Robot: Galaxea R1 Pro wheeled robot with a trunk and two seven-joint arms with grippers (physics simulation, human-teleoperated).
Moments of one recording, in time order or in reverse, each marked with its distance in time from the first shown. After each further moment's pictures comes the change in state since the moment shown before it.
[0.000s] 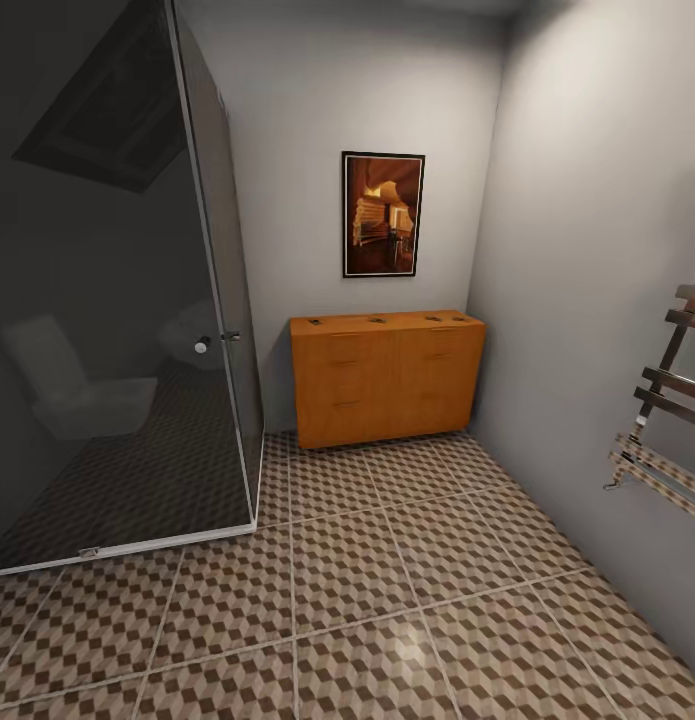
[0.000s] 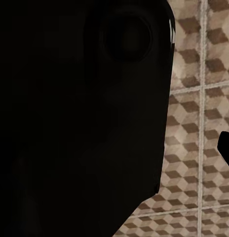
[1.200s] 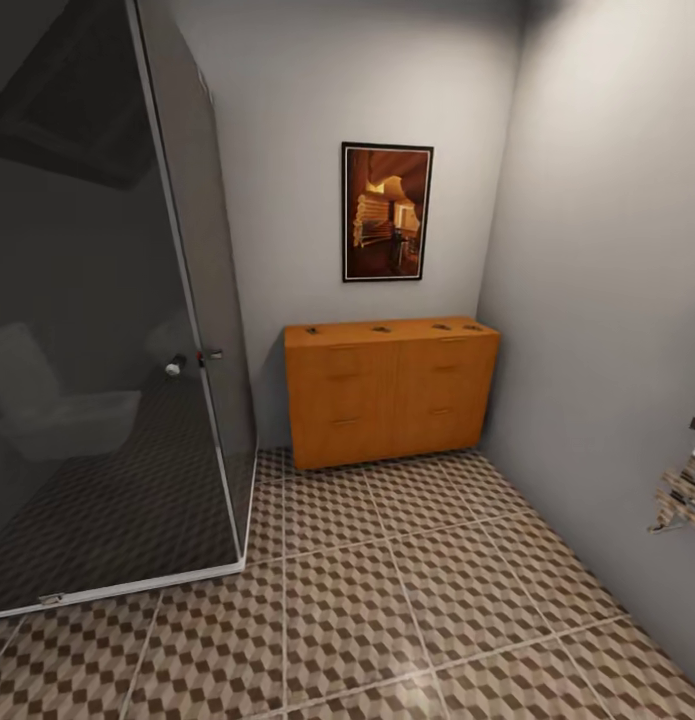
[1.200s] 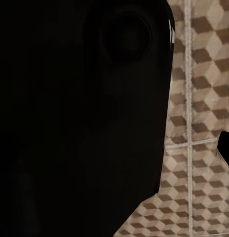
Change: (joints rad) left arm 0.000 -0.001 0.003 -0.001 0.003 0.001 0.000; right arm 0.000 0.000 -0.001 0.000 -0.001 0.000 -0.001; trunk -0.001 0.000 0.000
